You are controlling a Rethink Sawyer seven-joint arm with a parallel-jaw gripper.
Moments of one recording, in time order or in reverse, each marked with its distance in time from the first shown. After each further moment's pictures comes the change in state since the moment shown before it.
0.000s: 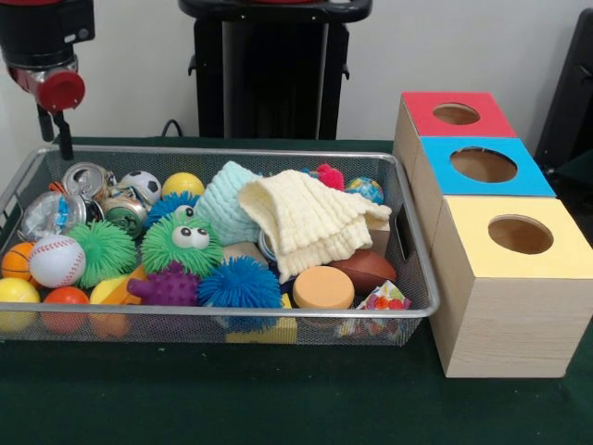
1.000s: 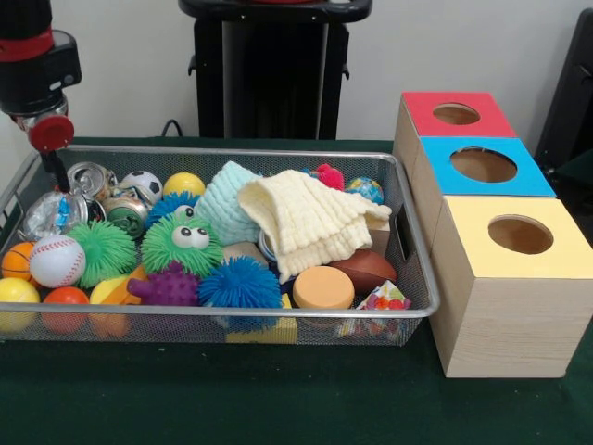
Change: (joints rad) arm -0.079 0.163 0.010 -0.078 0.004 0.000 0.000
